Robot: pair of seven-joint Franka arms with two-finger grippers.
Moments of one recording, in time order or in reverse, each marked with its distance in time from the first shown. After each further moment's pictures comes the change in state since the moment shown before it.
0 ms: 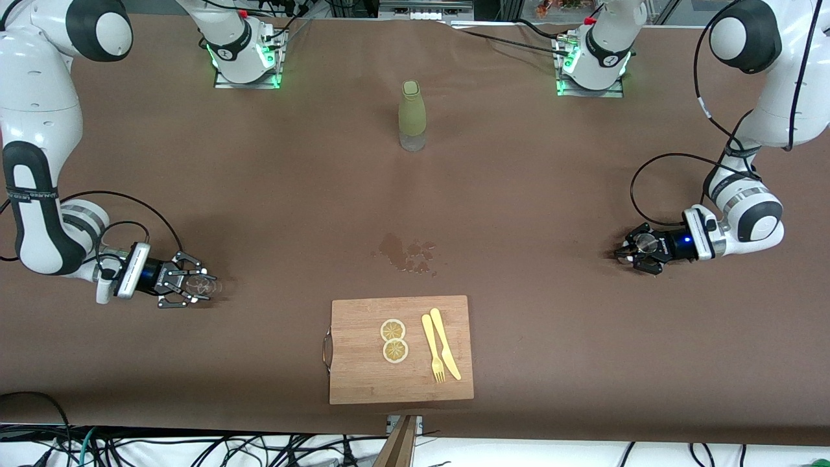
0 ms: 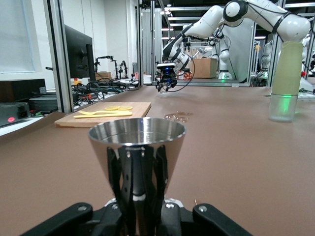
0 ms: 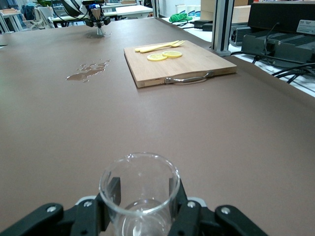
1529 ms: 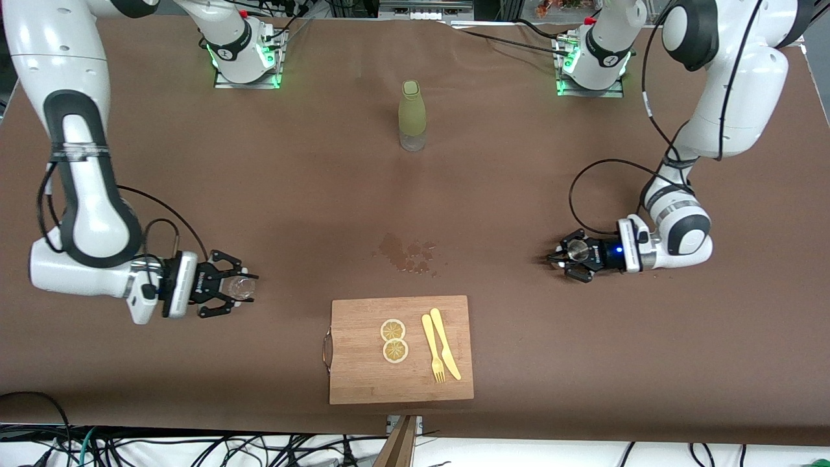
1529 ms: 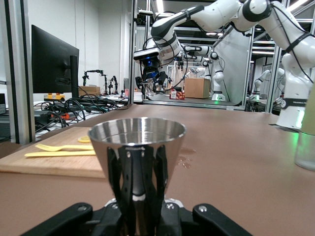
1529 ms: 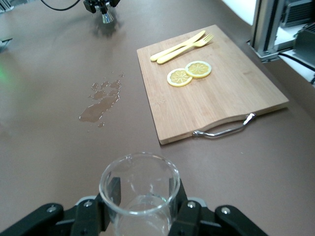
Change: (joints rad) left arm -0.327 -0.031 -0.003 -0.061 -0.293 0.066 -0.062; right arm 0.278 -0.211 0.040 0.033 -0.301 0.124 0.582
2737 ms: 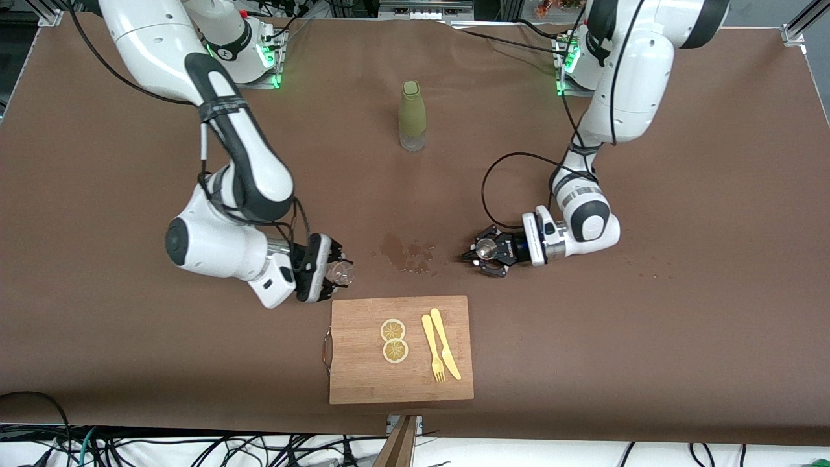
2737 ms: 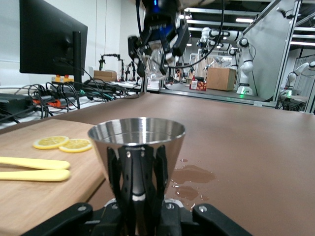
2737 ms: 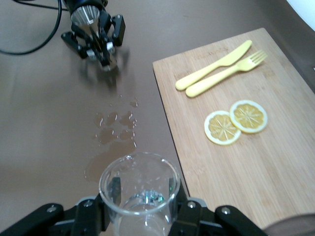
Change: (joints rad) left arm -0.502 -0.007 0.131 -0.047 -0.472 0.219 -0.034; right arm 0.351 -0.014 0.002 0.053 -0.213 0.206 0.414
